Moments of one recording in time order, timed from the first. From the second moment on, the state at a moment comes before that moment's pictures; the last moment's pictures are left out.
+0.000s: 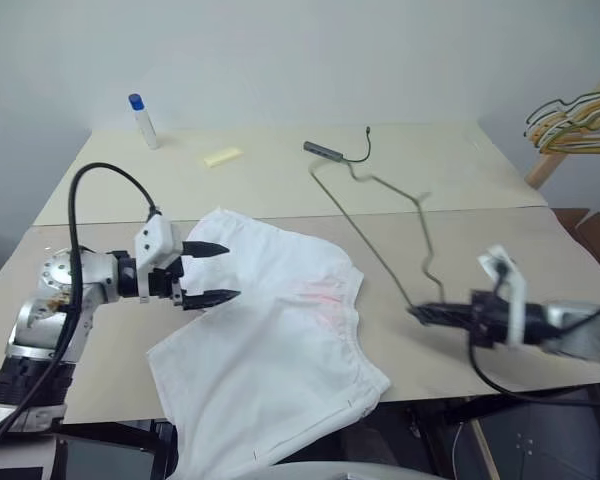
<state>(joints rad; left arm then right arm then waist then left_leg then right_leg) -0.30 0.81 0.00 -0.07 -0.44 0.30 -1.23 0.01 -0.99 -0.37 -0.16 1.08 1.40 0.96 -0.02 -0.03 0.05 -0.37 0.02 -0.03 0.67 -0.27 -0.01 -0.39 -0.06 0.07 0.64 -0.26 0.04</state>
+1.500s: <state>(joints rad) -0.37 0.77 0.00 -0.07 -0.45 0.33 -1.24 0.19 -1.07 -0.10 -0.03 0.93 1.31 1.30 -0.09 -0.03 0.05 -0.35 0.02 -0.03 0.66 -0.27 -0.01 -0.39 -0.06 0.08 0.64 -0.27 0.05</state>
